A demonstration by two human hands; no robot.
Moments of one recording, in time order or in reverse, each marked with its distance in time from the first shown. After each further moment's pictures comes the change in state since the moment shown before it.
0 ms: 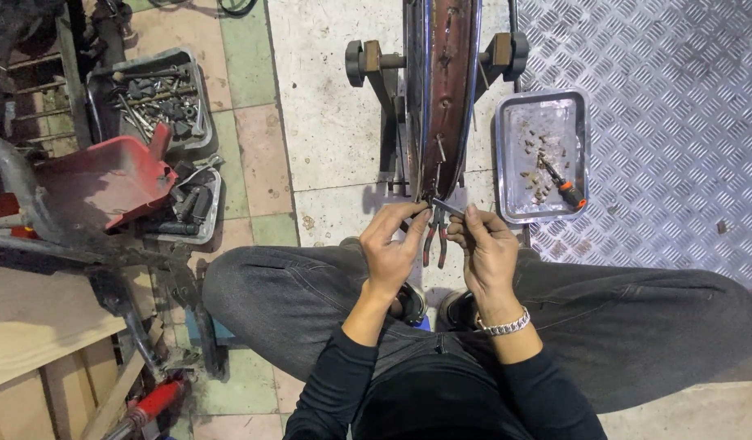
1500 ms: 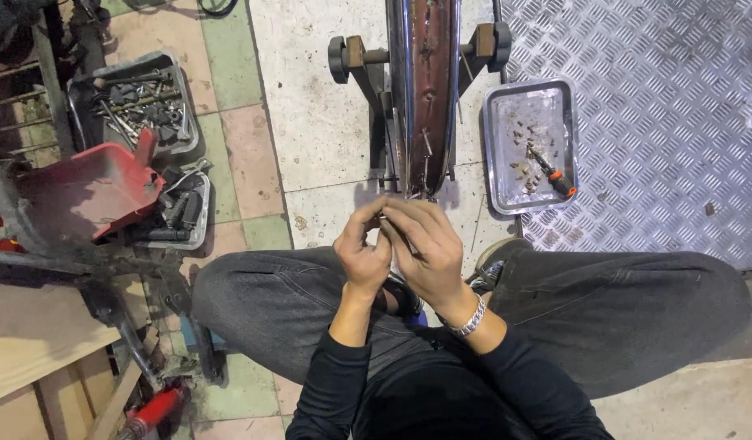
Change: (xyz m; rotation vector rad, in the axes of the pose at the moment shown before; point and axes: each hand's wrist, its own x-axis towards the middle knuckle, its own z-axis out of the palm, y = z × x) left_hand -0.004 -0.003 -0.027 -0.049 0.065 -0.030; right_hand -0.065 -0.045 0.097 -0.733 -0.387 -1.203
